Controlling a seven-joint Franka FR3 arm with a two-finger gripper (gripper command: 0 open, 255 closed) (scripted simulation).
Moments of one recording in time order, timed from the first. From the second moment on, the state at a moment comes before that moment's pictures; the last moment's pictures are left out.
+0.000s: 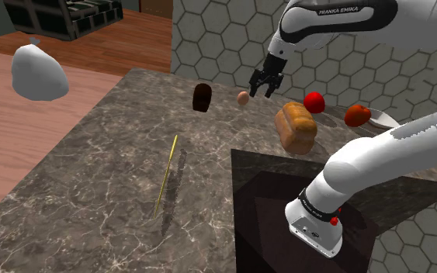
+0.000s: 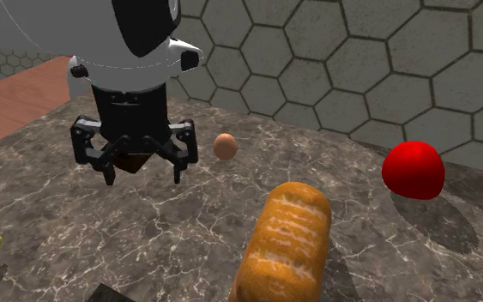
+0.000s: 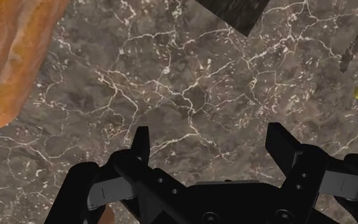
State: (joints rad) arm -0.11 -0.47 -0.10 -2.39 0.12 1.89 0.00
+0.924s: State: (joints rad) arm -0.18 -0.04 -0.24 -2.21 0.29 2.24 -0.06
